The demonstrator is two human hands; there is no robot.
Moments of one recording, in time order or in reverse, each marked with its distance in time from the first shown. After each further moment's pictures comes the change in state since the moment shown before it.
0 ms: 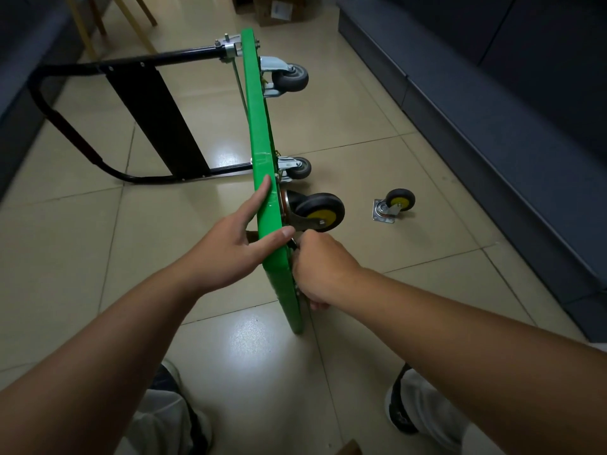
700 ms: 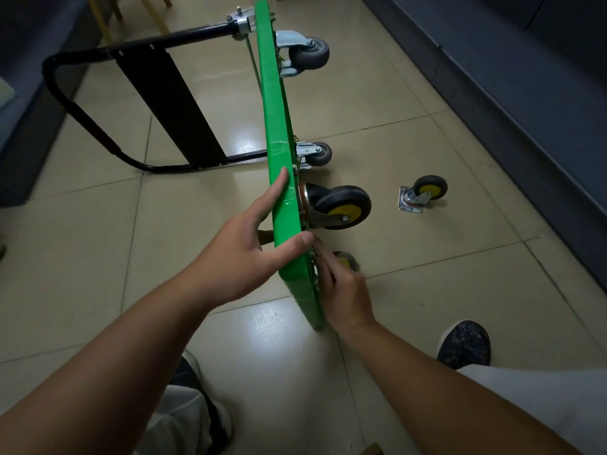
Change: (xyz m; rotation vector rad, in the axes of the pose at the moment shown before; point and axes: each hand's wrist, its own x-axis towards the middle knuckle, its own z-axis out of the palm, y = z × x) left_hand 0.002 -0.004 0.003 -0.066 0.031 -0.006; right_hand 0.049 0.079 0.111 0.403 0.539 -0.351
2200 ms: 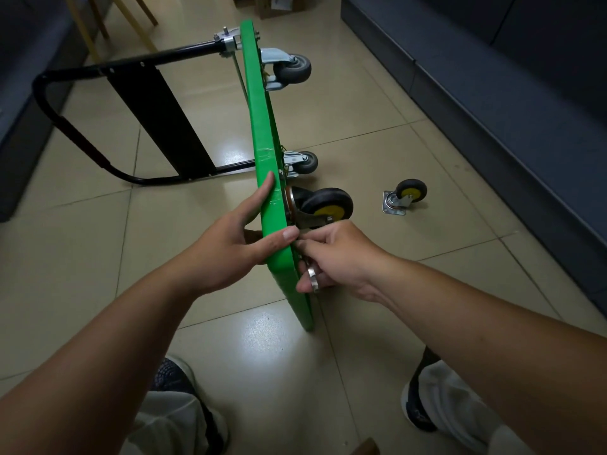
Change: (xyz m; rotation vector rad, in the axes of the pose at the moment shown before) left_hand -0.002 0.009 -0.008 -0.089 -0.091 -0.026; right_hand 0.043 -0.107 -0.087 0.547 -0.541 0.615
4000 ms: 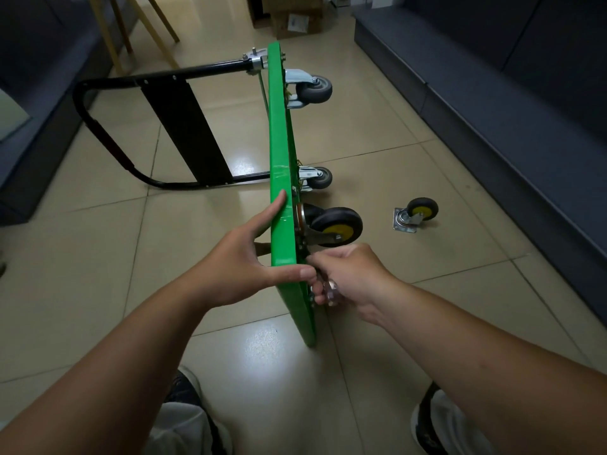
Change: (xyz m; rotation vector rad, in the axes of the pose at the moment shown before) left_hand -0.007 -0.013 -0.017 0.093 0.018 0.010; right_hand 0.003 0.004 0.017 0.102 0.165 0.056
